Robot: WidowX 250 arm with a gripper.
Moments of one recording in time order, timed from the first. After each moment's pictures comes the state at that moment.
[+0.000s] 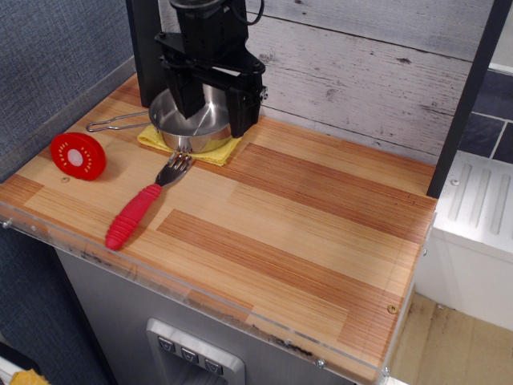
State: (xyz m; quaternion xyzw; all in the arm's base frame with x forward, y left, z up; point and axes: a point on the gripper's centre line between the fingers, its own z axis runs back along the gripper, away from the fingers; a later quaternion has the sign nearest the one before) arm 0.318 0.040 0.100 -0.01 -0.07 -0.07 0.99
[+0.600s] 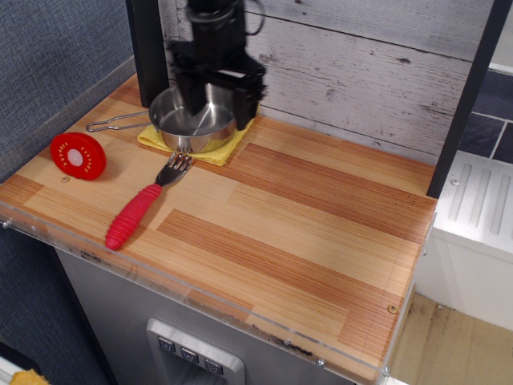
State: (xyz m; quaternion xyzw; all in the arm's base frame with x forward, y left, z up) arm 0.362 0.077 0.061 0.00 -0.08 0.00 1.00
